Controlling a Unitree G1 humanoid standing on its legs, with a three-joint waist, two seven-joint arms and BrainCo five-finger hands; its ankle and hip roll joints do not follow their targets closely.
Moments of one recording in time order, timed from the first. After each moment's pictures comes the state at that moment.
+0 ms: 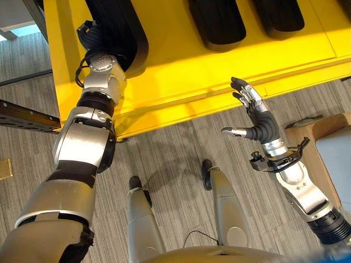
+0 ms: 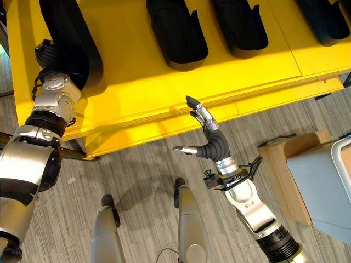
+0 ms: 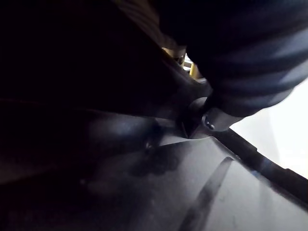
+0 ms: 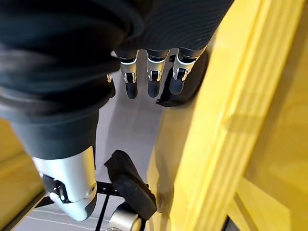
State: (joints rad) left arm -1.30 0.52 -0.22 1.13 -0.65 -0.07 0.57; right arm -0.15 -0.63 0.36 -0.30 0.25 -0.32 -0.19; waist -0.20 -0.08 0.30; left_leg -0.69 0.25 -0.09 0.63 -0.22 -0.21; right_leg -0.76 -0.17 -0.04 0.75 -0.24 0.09
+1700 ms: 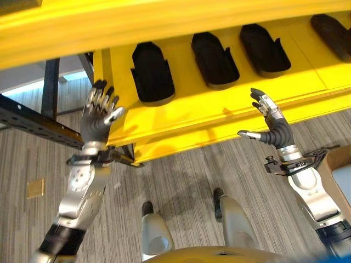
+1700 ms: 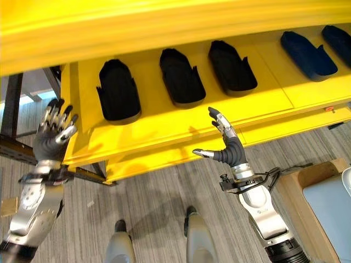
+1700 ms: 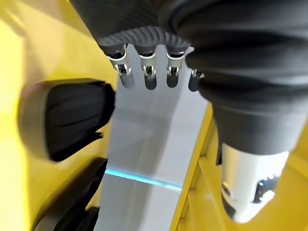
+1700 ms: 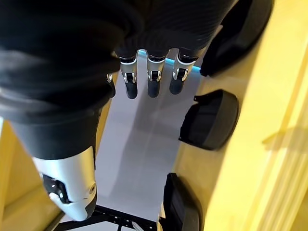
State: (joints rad) left arm 0.16 0.56 -0.01 -0.27 -0.89 -0.29 0.11; right arm 0.00 -0.61 0.17 -0.23 0.20 -0.29 -0.11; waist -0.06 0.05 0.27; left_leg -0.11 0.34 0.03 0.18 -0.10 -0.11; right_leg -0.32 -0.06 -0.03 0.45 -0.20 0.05
